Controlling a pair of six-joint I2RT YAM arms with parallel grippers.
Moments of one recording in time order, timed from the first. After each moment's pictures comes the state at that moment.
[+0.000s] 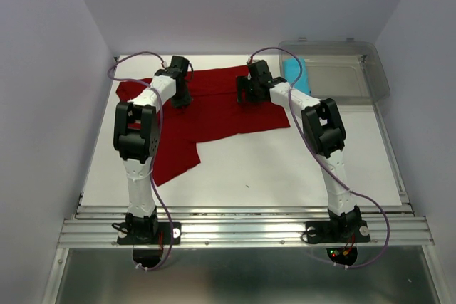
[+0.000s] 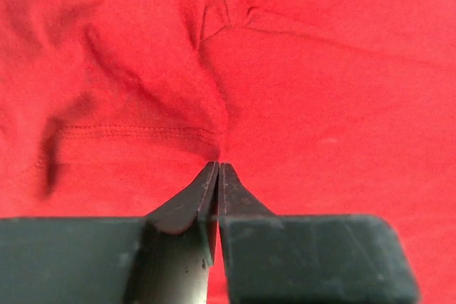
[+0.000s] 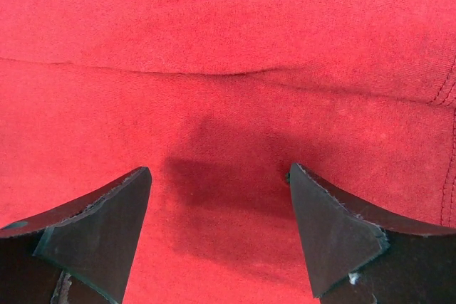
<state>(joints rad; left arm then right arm) -0.21 2.12 1.69 -0.69 -0.16 -0.49 0.46 2.35 1.90 -0.35 0.04 0.32</state>
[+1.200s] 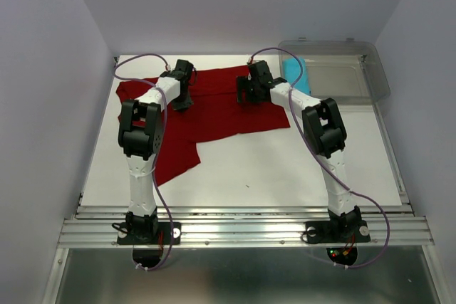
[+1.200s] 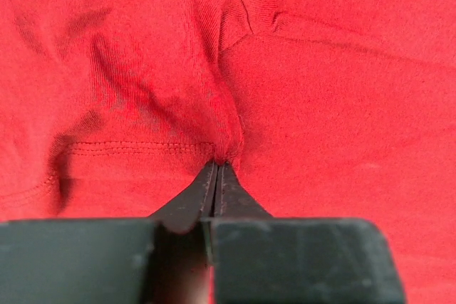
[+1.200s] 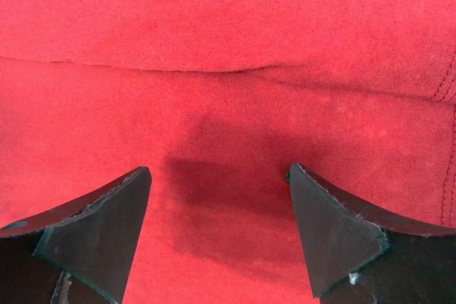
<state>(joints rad) -0.23 2.18 1.71 -0.69 -0.26 -0.44 0.46 2.34 1.88 -0.35 0.04 0.33</state>
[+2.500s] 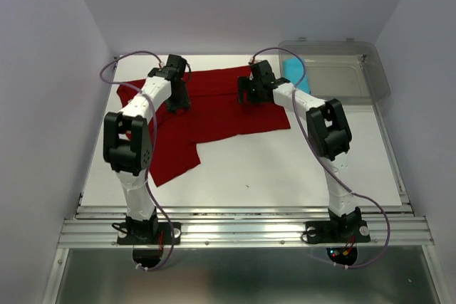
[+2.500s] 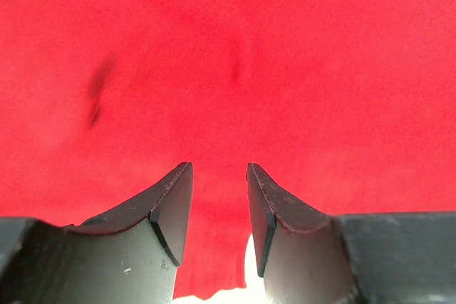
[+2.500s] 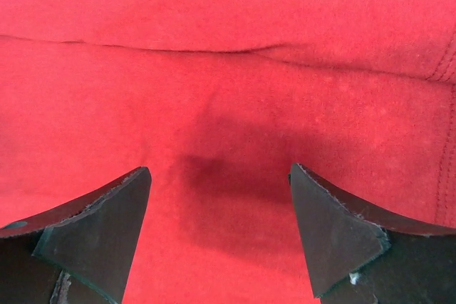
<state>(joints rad) -0.23 2.03 1.70 -0.84 -0.15 -0.45 0.46 2.28 1.82 -0.34 0.03 0.33</state>
